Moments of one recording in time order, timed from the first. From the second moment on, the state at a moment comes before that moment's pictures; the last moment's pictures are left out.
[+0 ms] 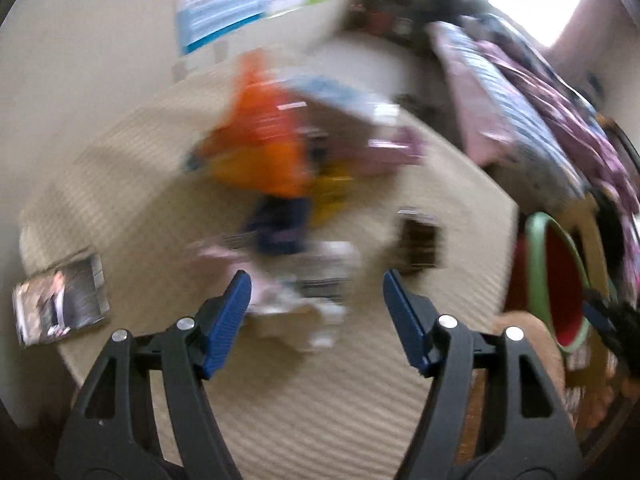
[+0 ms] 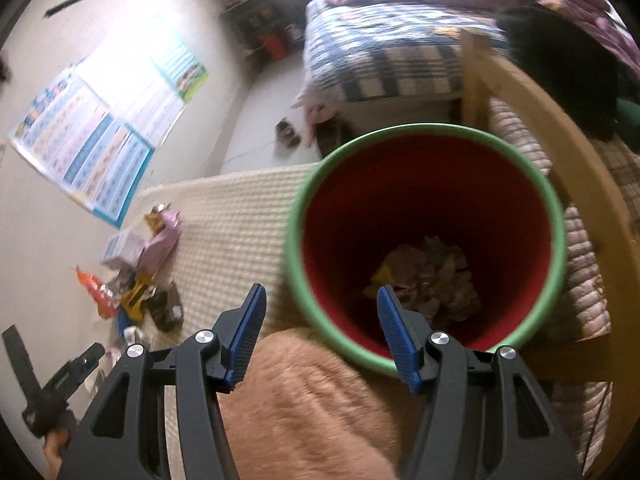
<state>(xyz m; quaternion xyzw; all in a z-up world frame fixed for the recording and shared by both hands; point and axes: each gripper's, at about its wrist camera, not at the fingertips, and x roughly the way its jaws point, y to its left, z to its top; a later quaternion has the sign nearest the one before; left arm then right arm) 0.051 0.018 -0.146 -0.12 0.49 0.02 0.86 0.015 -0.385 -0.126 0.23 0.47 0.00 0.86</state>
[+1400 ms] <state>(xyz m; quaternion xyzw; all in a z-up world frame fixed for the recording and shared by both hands) 0.017 -0.017 -0.134 -0.08 0.49 -0.05 0.86 0.124 -0.151 -0.185 0.02 0.54 0.16 0.83</state>
